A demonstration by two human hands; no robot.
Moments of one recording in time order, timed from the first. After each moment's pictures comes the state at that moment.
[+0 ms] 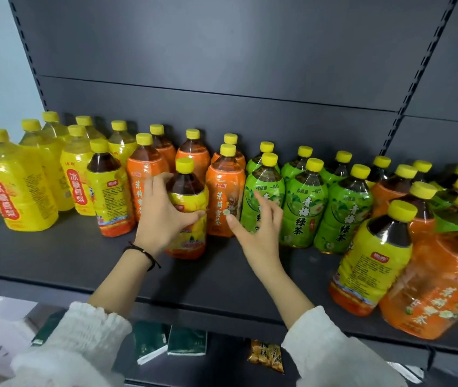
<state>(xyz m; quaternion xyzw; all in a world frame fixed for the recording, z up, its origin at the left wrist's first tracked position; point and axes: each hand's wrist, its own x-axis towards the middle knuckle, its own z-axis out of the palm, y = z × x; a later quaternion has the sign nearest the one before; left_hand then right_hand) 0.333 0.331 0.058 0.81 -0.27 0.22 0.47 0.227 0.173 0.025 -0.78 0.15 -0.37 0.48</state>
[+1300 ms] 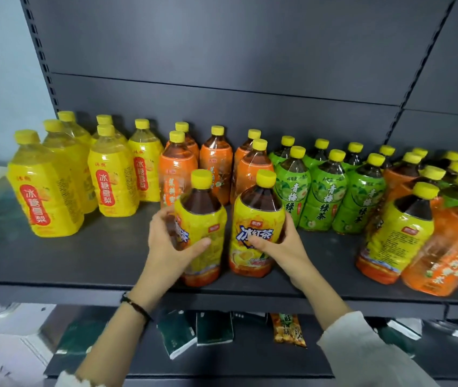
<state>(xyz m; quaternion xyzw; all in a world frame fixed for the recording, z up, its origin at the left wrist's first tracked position) 0.327 0.436 0.008 0.72 -0.29 0.02 0.63 0.206 0.234 0.020 -0.72 0.17 -0.25 0.62</state>
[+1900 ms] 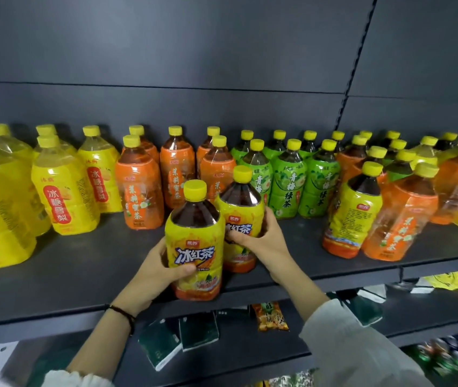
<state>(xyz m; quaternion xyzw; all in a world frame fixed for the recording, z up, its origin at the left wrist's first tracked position) 0.321 0.416 -0.006 0.61 -0.35 -0.27 0.66 0.192 0.230 0.014 -0.69 0.23 -0.31 0.61</state>
